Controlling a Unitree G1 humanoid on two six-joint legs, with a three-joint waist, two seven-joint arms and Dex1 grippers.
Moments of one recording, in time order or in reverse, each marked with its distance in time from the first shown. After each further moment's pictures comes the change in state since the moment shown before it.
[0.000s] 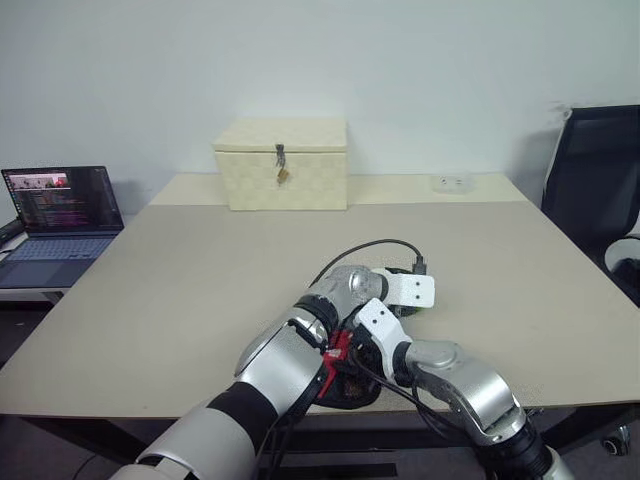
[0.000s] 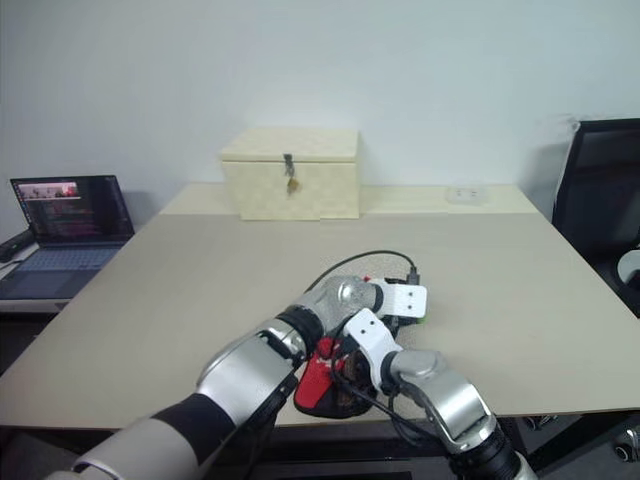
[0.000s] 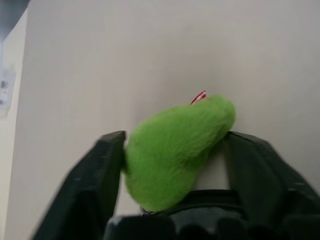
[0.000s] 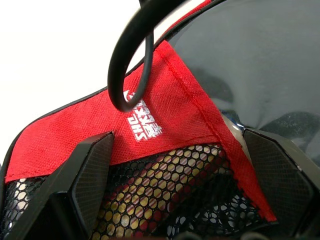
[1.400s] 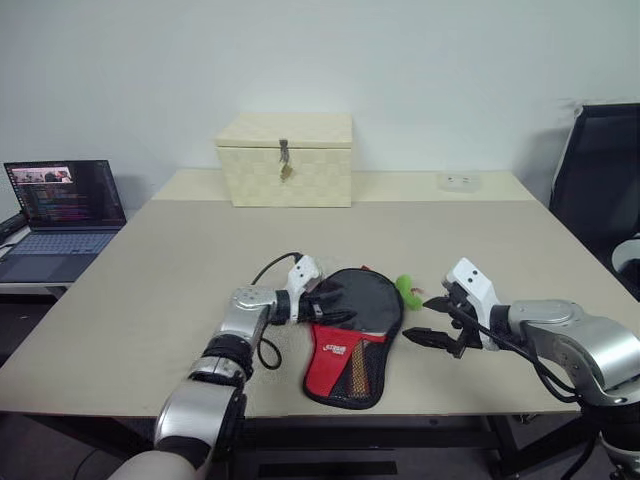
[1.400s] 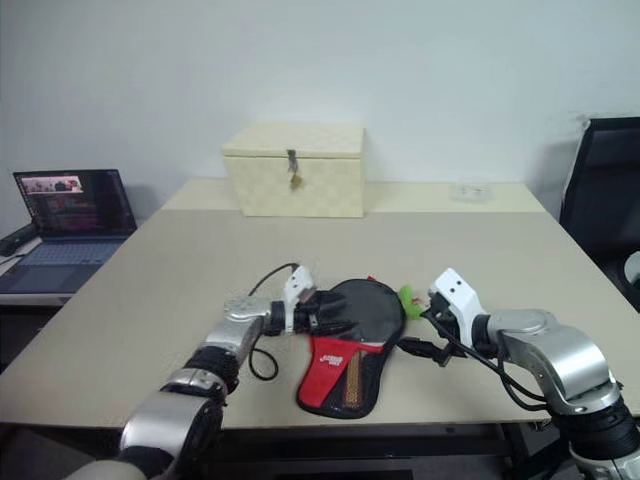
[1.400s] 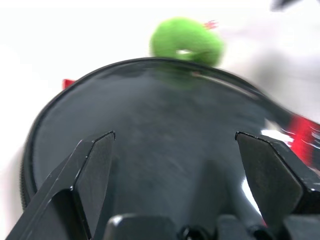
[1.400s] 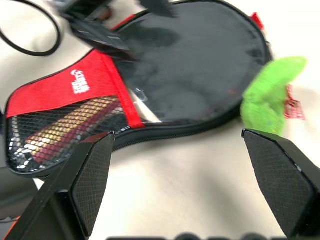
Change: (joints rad) left arm 0.490 0.384 0.359 -0.516 -0.573 0.284 -0.657; right arm -0.029 -0.476 -0.345 -0.113 0.333 0.075 0.253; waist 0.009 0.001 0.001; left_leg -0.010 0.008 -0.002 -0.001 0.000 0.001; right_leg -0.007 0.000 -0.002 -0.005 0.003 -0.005
